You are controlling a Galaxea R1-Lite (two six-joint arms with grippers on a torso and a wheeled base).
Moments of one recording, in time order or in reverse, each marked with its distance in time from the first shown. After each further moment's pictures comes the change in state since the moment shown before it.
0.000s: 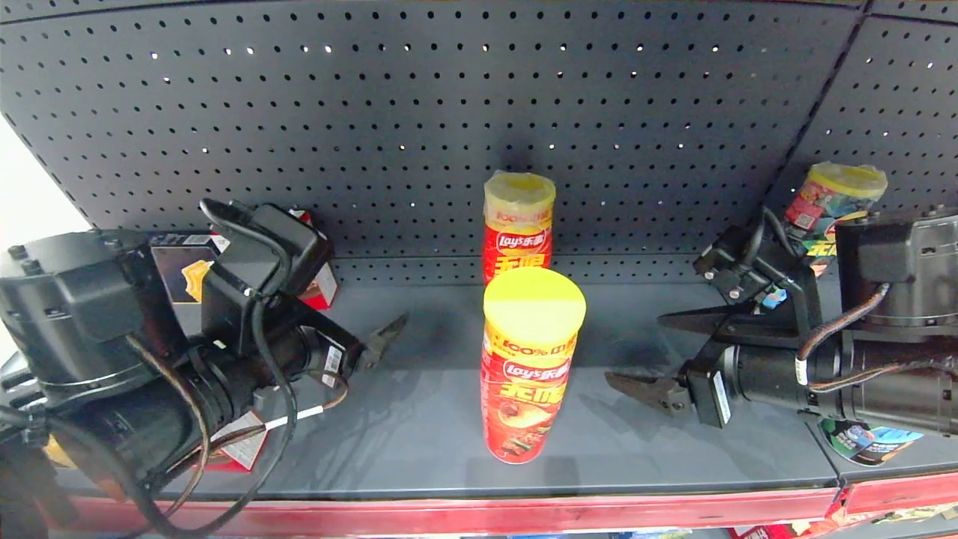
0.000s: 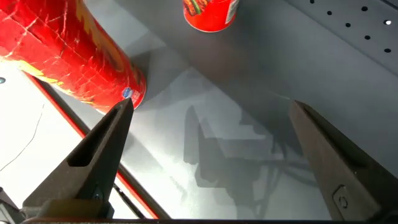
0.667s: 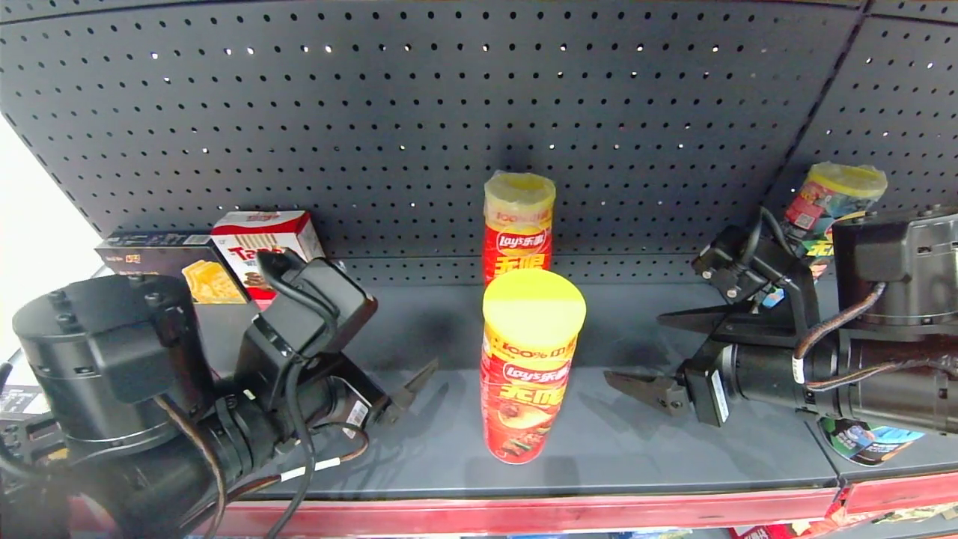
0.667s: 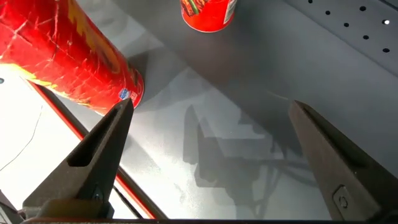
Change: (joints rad) left arm -0.111 0.010 0.053 0.007 0.003 0.056; right arm -0.003 0.007 -0.004 -0.002 0.001 0.000
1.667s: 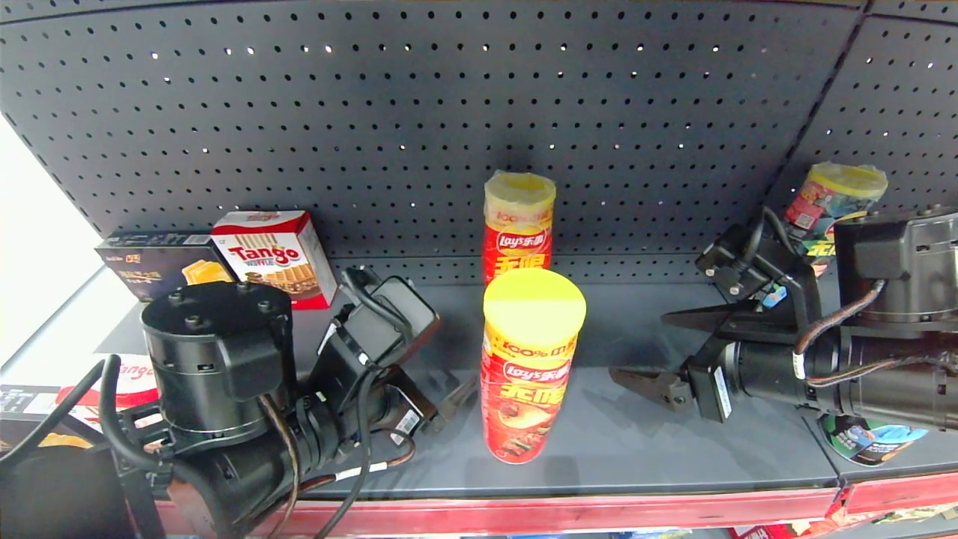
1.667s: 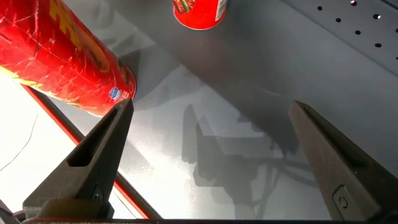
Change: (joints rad) left arm -0.062 0.118 -0.062 -0.003 0.002 0.012; right arm -0.022 0.002 0.002 0.000 0.003 0.000
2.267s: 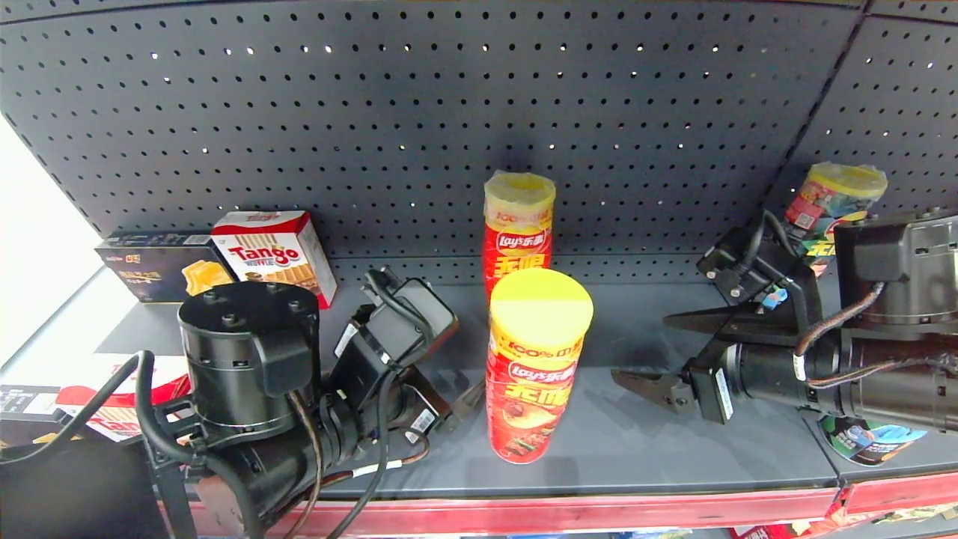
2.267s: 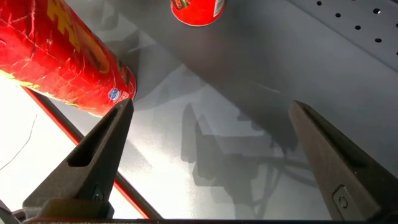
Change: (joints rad) left arm -0.011 0.037 -0.024 -0.005 0.000 0.000; right arm -0.007 -0.001 0.007 0.000 0.001 0.000
